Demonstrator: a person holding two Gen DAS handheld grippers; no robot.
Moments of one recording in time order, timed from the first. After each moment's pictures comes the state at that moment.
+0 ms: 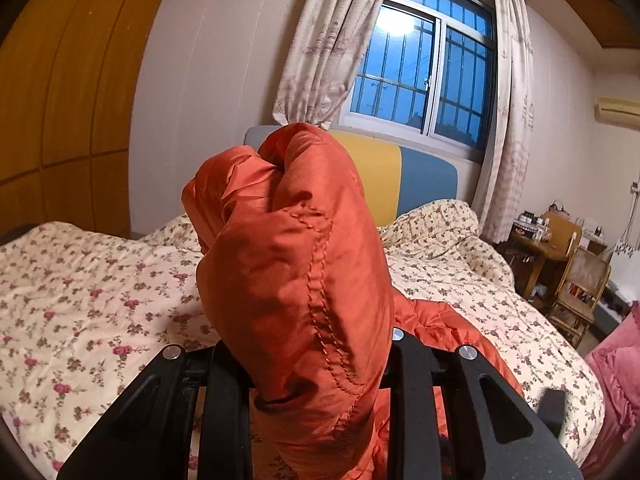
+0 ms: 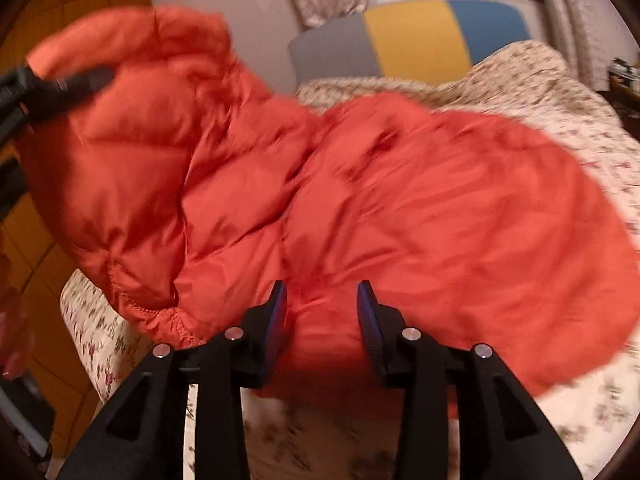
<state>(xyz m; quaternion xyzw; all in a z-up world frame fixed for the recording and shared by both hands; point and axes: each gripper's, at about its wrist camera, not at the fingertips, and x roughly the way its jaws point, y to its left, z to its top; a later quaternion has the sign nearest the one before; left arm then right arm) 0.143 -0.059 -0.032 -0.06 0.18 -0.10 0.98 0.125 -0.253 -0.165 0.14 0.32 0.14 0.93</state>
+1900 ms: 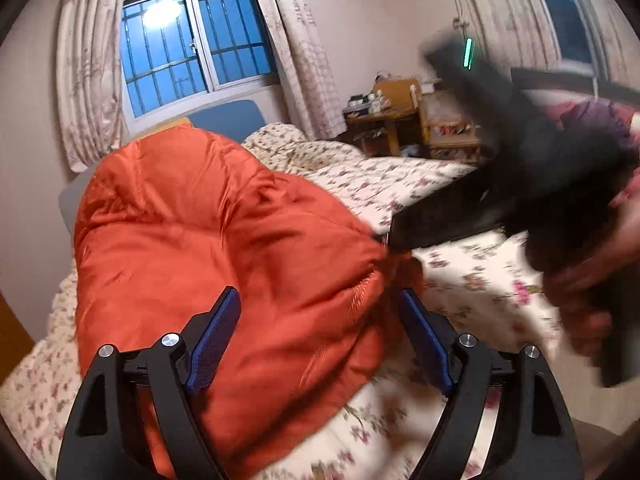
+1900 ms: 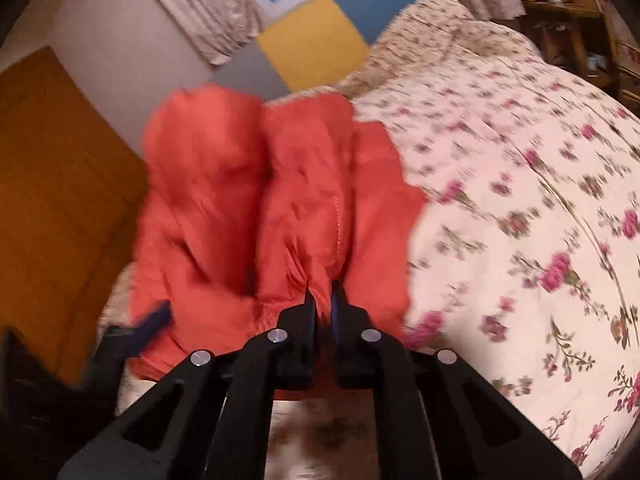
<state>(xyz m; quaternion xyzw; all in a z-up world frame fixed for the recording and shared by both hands) 0.095 -0.217 -0.141 0.19 0.17 -0.38 0.89 0.099 -0.417 -0.155 0.28 0.36 0.07 0.89</state>
